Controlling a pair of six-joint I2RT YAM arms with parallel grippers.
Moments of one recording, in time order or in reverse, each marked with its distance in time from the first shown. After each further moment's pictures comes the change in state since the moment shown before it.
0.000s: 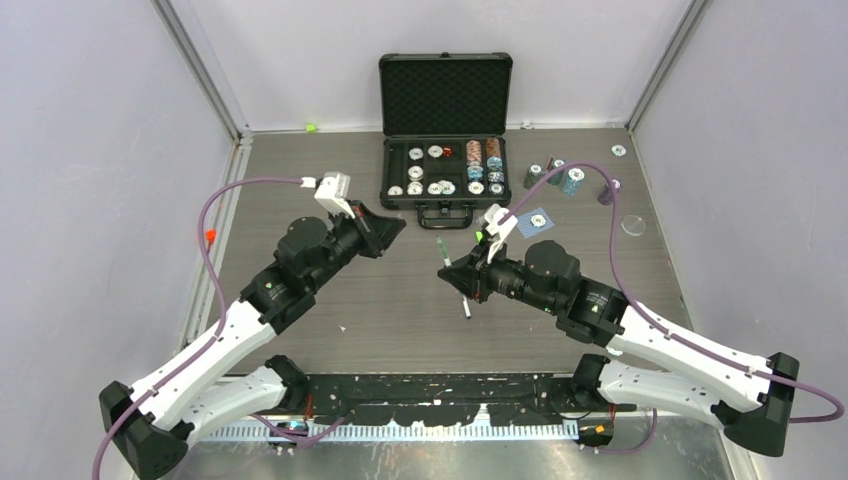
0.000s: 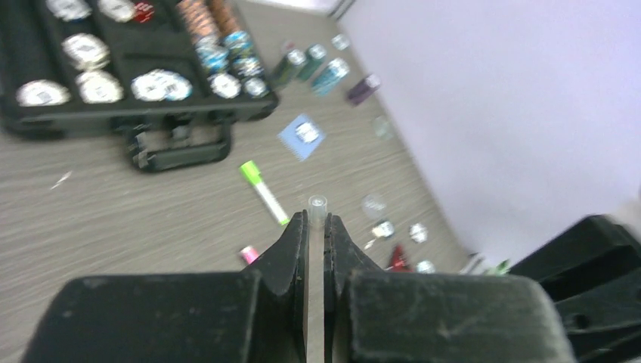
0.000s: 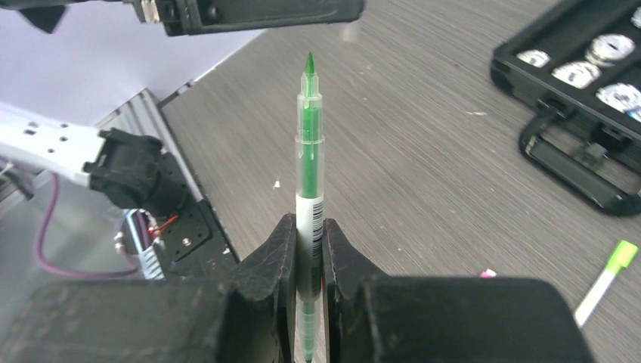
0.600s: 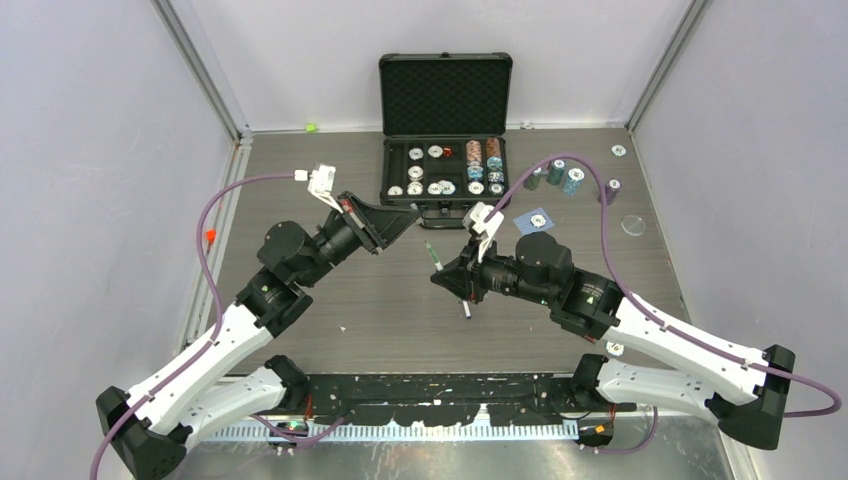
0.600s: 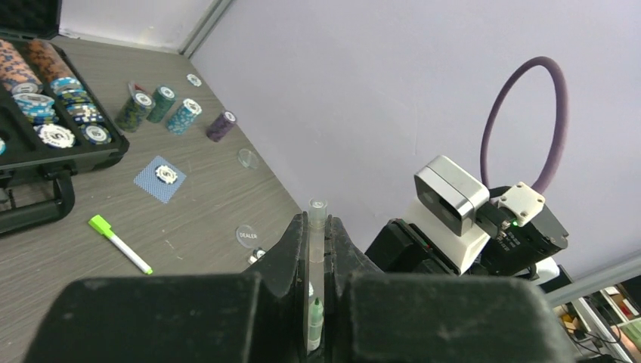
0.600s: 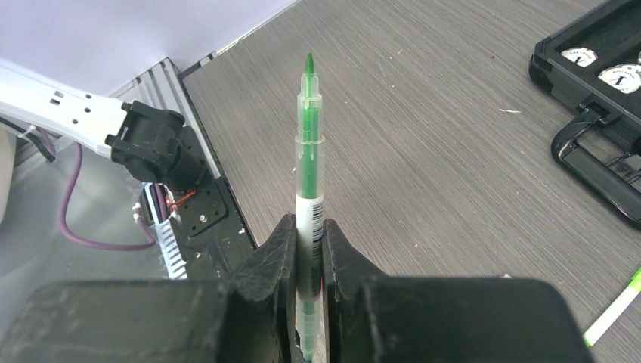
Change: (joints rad) left arm 0.000 -0.037 -0.011 0.300 0.220 -0.217; right arm 0.000 0.068 0.094 -0.069 -0.121 -0.037
